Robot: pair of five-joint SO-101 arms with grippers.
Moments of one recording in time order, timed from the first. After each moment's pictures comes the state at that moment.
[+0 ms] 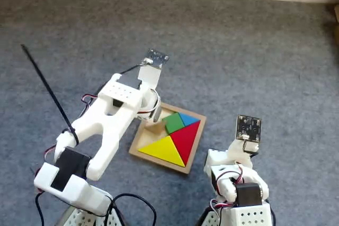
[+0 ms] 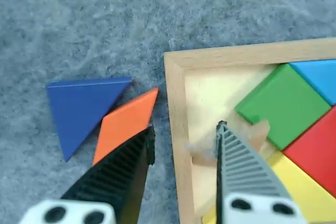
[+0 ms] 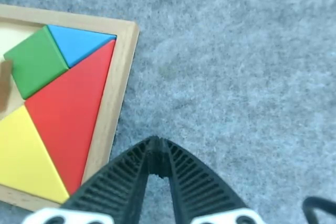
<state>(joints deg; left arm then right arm) 15.0 3.1 25.8 59.7 2.9 -11.9 -104.6 96.0 71.2 -12.4</state>
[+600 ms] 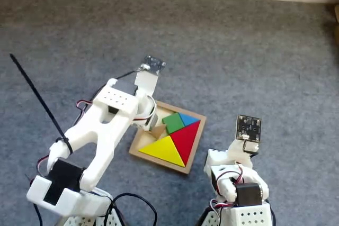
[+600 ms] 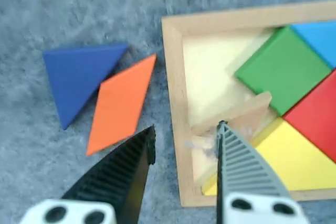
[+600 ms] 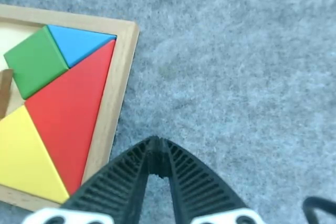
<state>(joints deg) 15.0 -3.1 31.9 62.7 2.9 -11.9 -104.6 96.0 71.2 -12.4</state>
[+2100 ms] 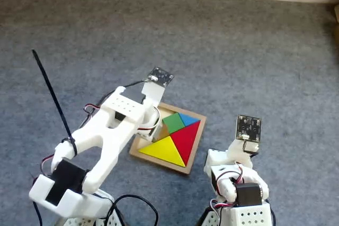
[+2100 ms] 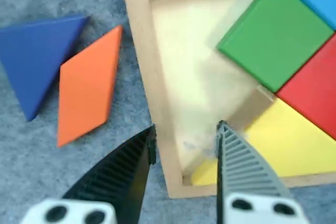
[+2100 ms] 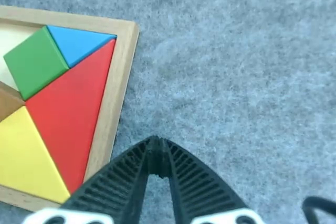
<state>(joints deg) 19.4 -2.6 36.3 61.8 3.0 -11.9 -104.6 96.0 71.2 -12.4</state>
